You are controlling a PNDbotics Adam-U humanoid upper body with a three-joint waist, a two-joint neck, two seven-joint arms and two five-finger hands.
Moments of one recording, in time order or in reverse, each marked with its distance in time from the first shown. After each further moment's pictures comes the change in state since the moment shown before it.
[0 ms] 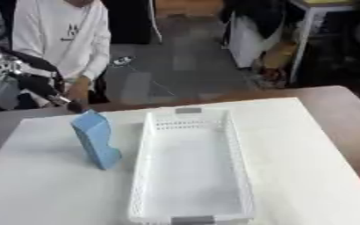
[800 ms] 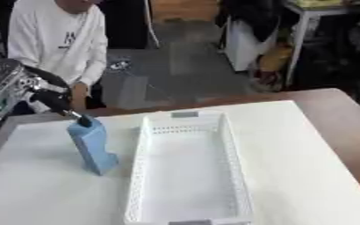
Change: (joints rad) left arm -0.007 -0.068 0.018 0.106 -0.141 -0.023 0.023; right arm -0.025 0.000 -0.012 0.000 -0.044 0.057 -0.164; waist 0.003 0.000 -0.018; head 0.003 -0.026
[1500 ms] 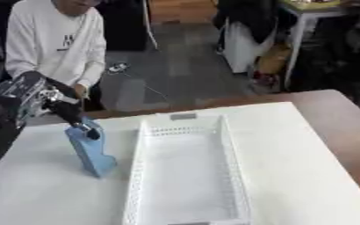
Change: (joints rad) left arm -0.017 -0.058 -0.001 0.085 -0.126 -0.040 0.040; right arm -0.015 0.000 0.008 0.000 -0.012 0.009 -0.010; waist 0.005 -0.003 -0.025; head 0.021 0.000
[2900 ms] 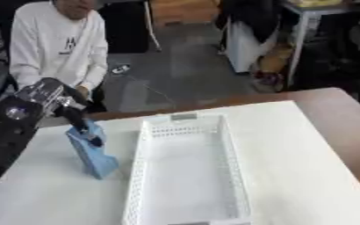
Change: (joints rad) left arm 0.021 -0.011 0.013 0.056 -0.173 -0.007 0.007; right arm -0.047 -0.008 -0.009 0.000 -0.040 0.022 -0.021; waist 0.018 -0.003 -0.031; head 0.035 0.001
